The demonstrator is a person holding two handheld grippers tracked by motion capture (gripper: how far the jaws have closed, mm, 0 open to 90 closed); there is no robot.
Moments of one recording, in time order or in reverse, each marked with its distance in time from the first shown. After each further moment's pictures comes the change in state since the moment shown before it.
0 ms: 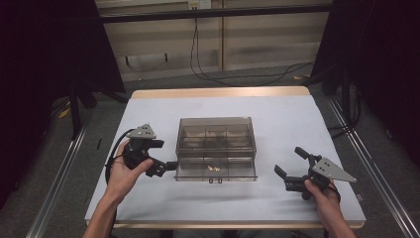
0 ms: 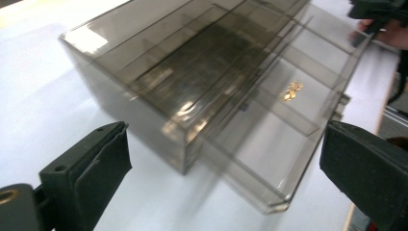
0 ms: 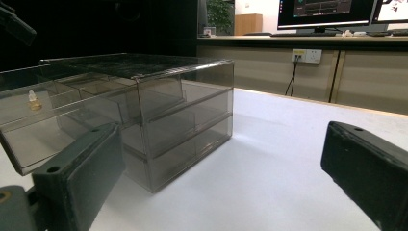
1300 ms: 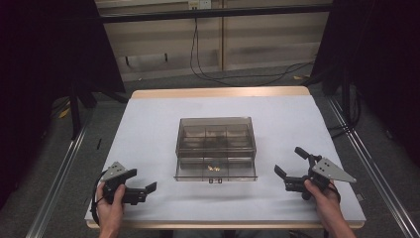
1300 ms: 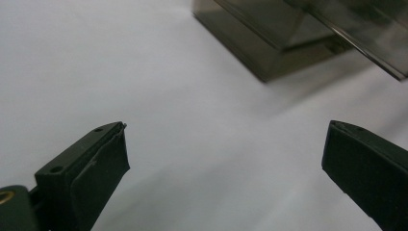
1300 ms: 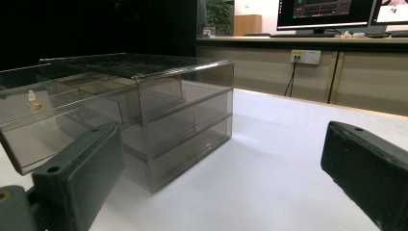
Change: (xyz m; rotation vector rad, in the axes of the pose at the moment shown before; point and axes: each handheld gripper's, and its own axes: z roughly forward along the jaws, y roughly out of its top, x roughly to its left) left arm 0.013 -0.140 -0.005 -0.212 0.233 -0.274; right arm 0.001 0.000 0.000 -0.001 -0.003 -0.007
